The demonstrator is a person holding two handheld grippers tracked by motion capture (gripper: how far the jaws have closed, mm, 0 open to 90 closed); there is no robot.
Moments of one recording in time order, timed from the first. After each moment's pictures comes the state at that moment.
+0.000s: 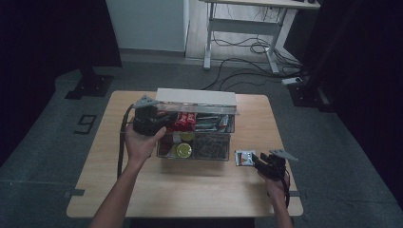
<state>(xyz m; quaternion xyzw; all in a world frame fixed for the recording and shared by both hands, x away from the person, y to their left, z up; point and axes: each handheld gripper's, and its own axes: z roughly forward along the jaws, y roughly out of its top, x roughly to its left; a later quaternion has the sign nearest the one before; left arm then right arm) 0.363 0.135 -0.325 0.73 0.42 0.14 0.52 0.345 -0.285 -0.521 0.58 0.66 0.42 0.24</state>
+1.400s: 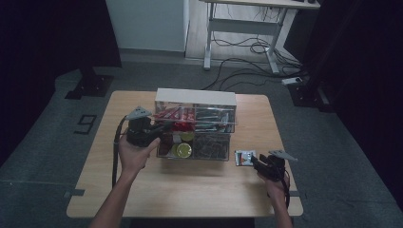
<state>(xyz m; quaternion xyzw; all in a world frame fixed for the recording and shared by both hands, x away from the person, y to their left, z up) 0.345 0.151 -0.345 0.73 0.43 0.13 0.51 0.344 -0.285 -0.523 0.58 0.66 0.42 0.23</state>
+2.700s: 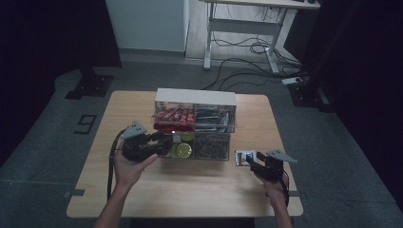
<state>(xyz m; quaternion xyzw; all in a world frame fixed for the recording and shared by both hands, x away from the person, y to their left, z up) 0.321 0.167 -0.382 0.75 0.39 0.15 0.52 0.333 -0.272 -0.507 0.52 0.68 0.46 0.23</state>
